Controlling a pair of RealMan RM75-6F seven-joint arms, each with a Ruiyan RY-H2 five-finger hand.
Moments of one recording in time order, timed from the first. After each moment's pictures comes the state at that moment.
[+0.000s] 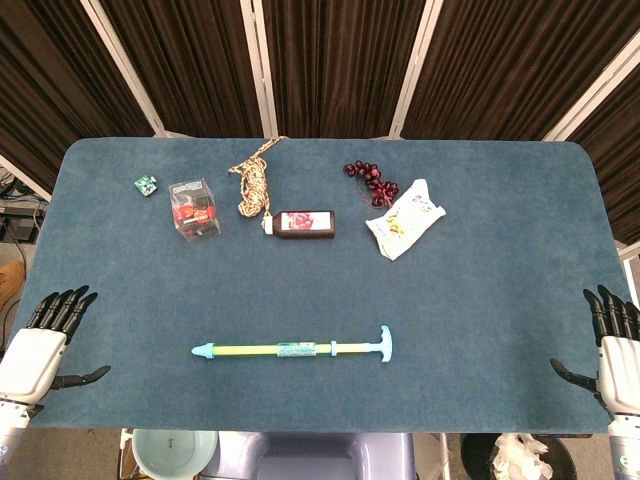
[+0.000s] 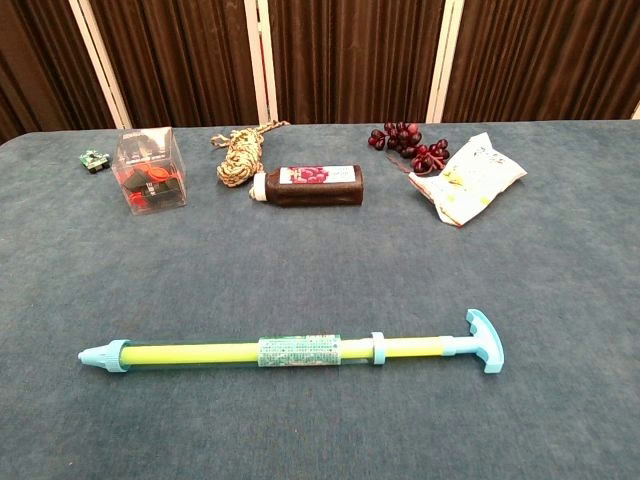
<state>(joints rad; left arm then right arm) -0.13 -1.11 0.05 -1.63 1.61 1.43 0.02 0.02 -1.12 0.10 -1.67 -1.40 1.52 -0.07</state>
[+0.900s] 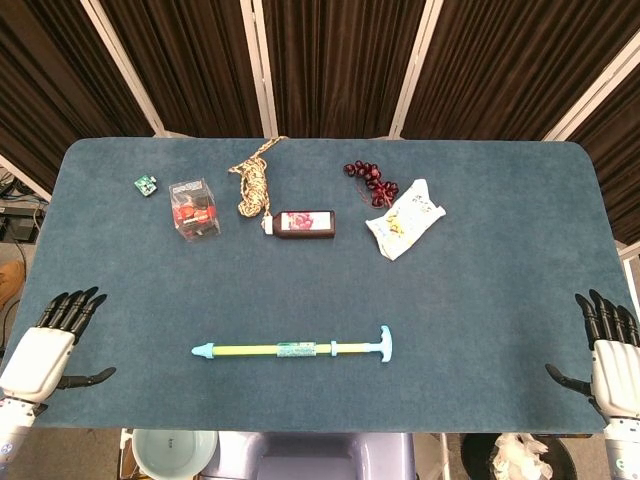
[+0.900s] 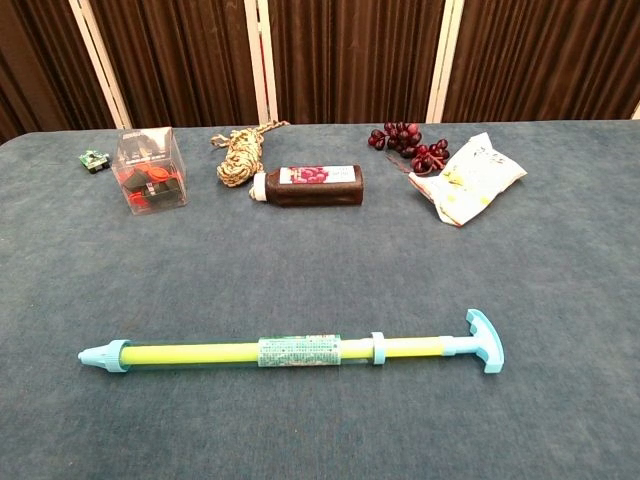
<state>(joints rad) -0.15 -1.11 0.05 -1.63 1.63 1.40 0.02 0.01 -1.12 0.09 -1.68 -1.41 1.51 -0.07</state>
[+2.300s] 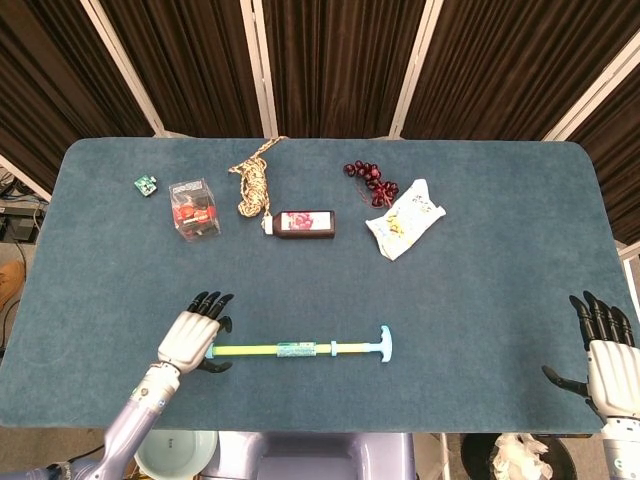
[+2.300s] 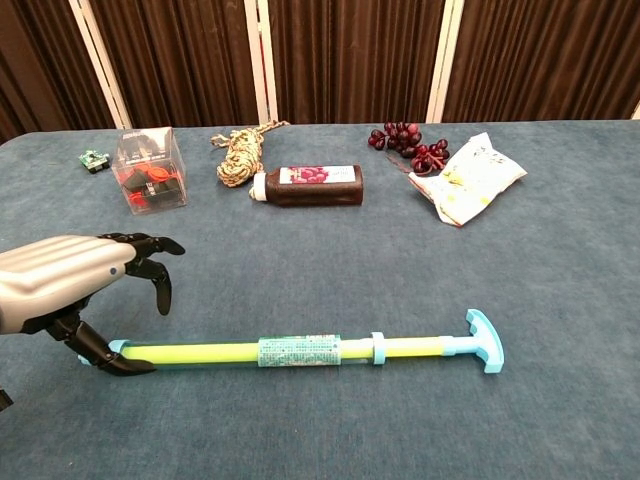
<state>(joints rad) -0.43 -1.54 -0.08 -1.73 1.21 1.03 0.65 0.02 -1.11 0.08 -1.68 -1.42 1.48 -0.06</state>
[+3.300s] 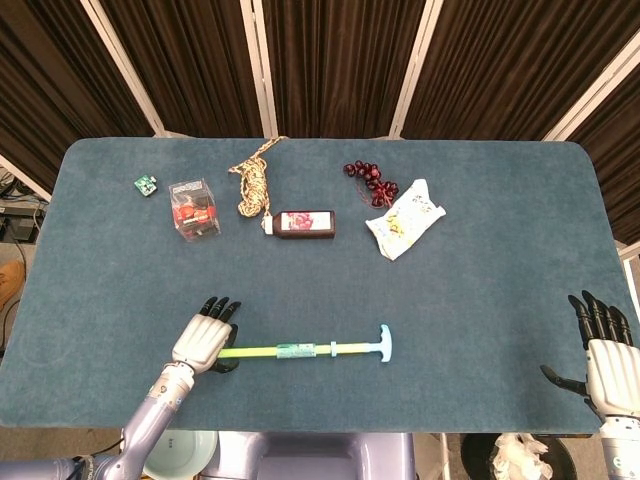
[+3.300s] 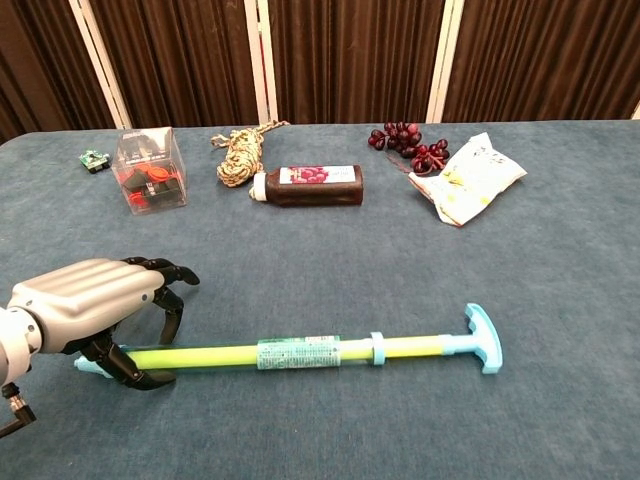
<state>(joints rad) -0.50 -1.62 -0.05 -1.68 1.06 1.05 0.76 0.02 -1.12 0.08 -1.68 -1.41 1.48 -0.06</state>
